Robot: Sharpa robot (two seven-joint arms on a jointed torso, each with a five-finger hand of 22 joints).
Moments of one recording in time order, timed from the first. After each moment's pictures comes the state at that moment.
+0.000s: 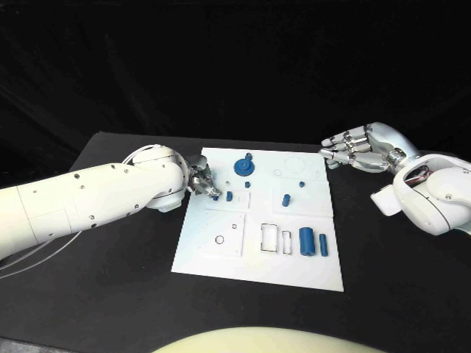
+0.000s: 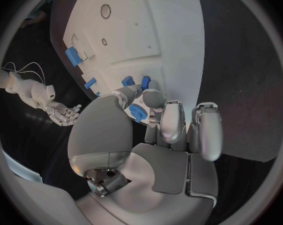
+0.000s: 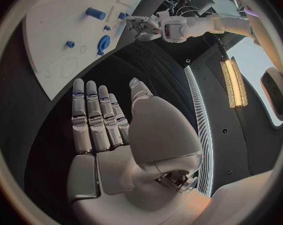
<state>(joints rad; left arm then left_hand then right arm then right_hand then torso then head) 1.18 -0.78 0.01 1.44 -1.25 0.01 -0.57 1.11 -0.24 0.52 0.16 0.37 1.11 0.00 0.45 0.56 1.40 -0.06 0.93 0.69 1.47 -0.10 1.22 1.22 0.05 1.46 0.01 1.47 1.31 1.30 -0.96 -0.11 1.60 -0.73 -0.44 0.11 1.38 -0.03 -0.02 0.20 0.31 0.92 0.23 0.08 0.07 1.03 0.18 0.16 0.06 1.11 0.13 0.07 0.09 0.18 1.03 0.24 0.07 0.22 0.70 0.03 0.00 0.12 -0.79</state>
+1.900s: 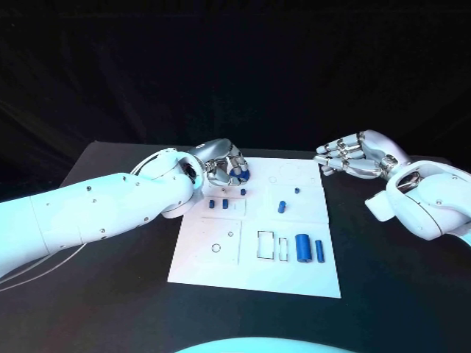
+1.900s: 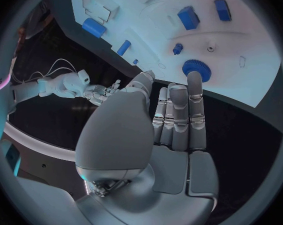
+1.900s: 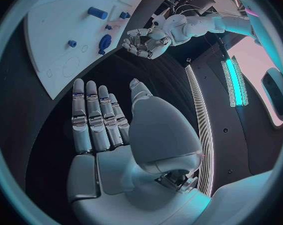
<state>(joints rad) 1.18 -0.71 0.02 1.43 -1.37 -0.32 -0.15 1.48 -0.21 0.16 0.26 0.38 0.94 0.13 0.23 0.33 0.97 0.08 0.46 0.28 1.29 0.01 0.94 0.89 0.17 1.04 0.10 0.83 0.71 1.30 -0.96 -0.11 1.60 -0.72 -0.44 0.11 1.37 -0.02 -0.02 0.20 0.31 0.92 0.23 0.08 0.07 1.03 0.18 0.16 0.06 1.11 0.13 0.07 0.08 0.18 1.03 0.24 0.07 0.21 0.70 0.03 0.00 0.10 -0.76</state>
